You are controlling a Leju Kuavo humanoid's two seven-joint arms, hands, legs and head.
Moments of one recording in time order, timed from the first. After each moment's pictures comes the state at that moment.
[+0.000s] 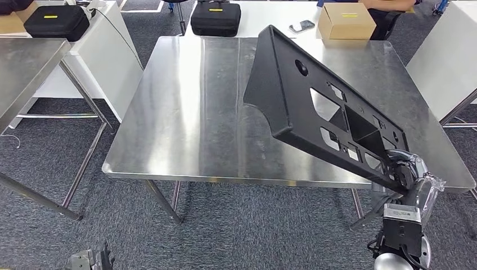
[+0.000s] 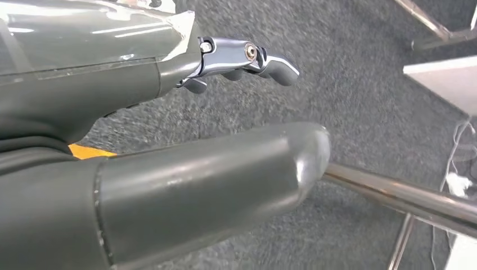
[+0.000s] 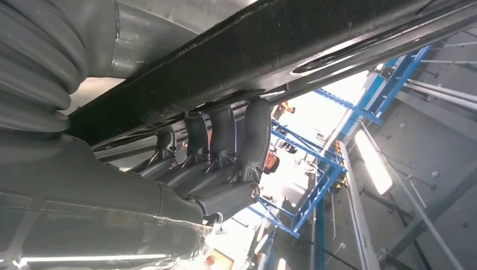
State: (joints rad) left arm 0.01 -0.17 0.57 -0.78 -0.01 0.02 -0.50; right arm 0.06 -0.08 0.02 -1.90 0.43 -0.49 -0.36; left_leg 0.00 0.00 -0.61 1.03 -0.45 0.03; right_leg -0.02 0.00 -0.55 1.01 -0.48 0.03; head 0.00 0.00
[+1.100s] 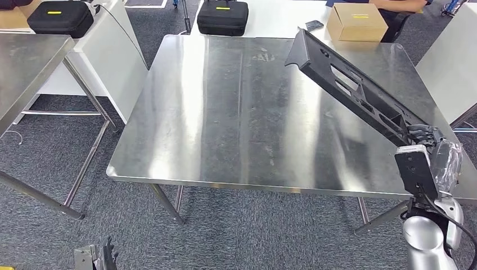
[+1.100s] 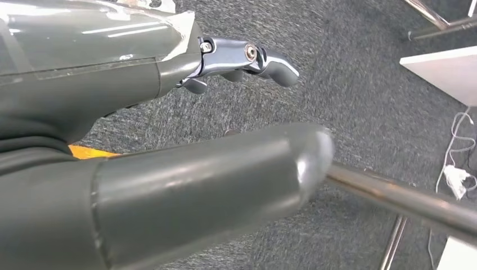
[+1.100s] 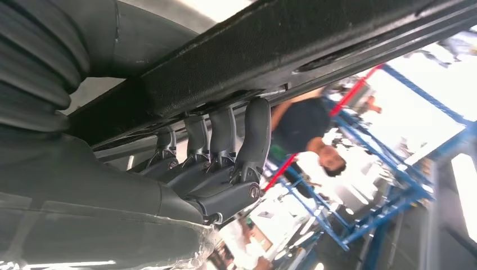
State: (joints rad) left arm 0.00 -0.17 0.58 -0.78 -0.03 0.00 -0.49; right arm -0.17 -0.25 -0.13 -1.63 0.58 -0.34 -0.11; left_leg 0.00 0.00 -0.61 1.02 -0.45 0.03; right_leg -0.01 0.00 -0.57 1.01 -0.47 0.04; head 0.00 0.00
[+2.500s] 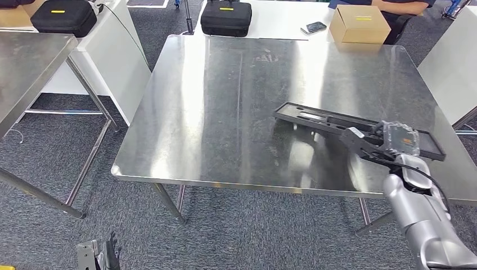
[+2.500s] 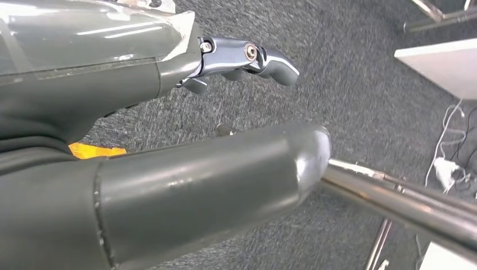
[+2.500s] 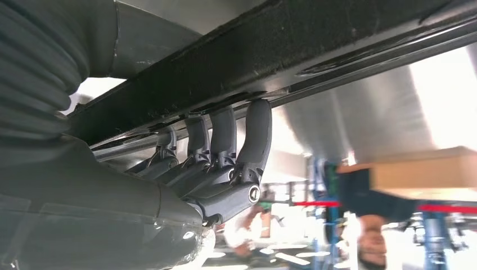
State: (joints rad) left arm -0.08 -0.11 0.49 -0.64 0.04 -0.03 -0.56; right arm -0.68 -0.34 0.22 -0.73 1.05 -0.32 0.03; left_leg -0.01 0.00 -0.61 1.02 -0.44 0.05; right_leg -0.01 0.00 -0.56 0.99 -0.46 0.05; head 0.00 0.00
